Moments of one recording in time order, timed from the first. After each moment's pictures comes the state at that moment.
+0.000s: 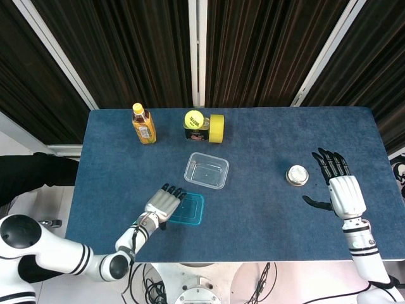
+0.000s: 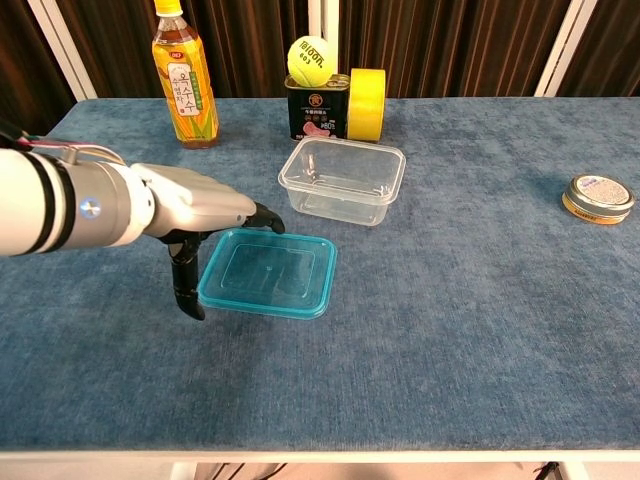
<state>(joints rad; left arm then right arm) -1.19 -1.53 0.01 -1.86 0.31 1.00 0.91 0.32 -1.25 0.09 -1.51 -1.47 1.43 0.11</state>
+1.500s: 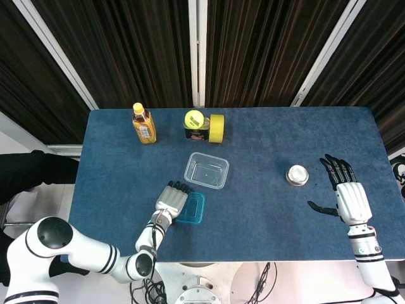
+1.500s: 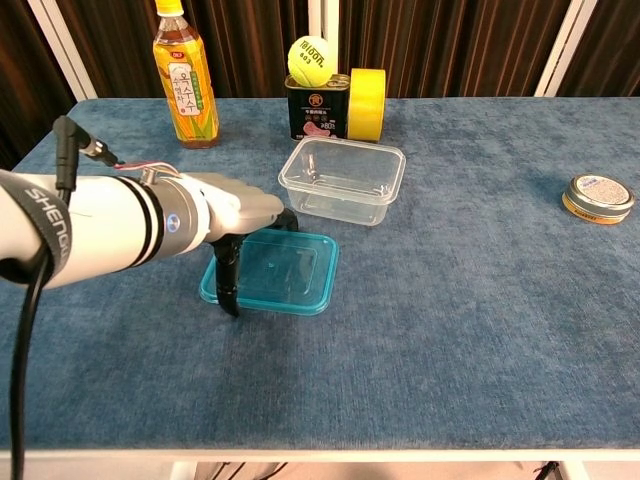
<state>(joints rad) -1.24 -1.72 -0.07 -1.70 0.16 1.13 0.99 0.26 -1.25 0.10 -1.49 -1.49 1.42 0.17</state>
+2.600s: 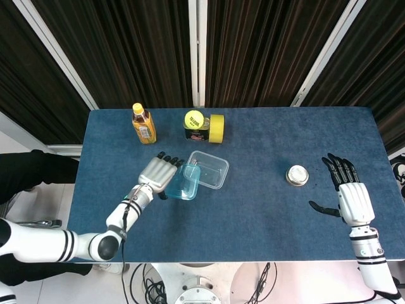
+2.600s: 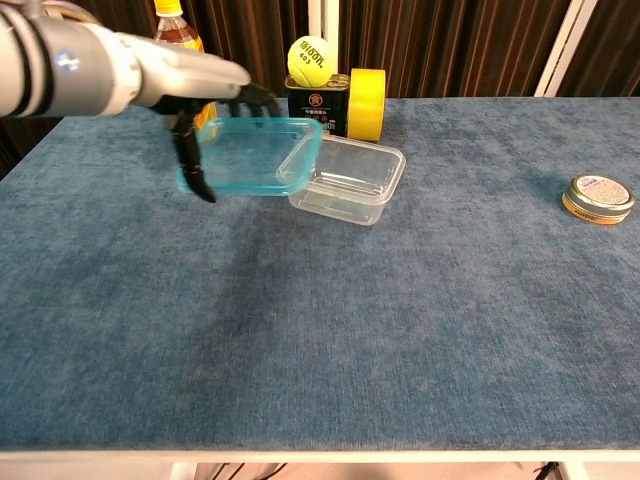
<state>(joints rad) -1.19 -1.36 -0.12 -1.79 0.46 0.89 0.80 0.23 -1.22 0.12 -1.55 -1.49 1.44 0.14</state>
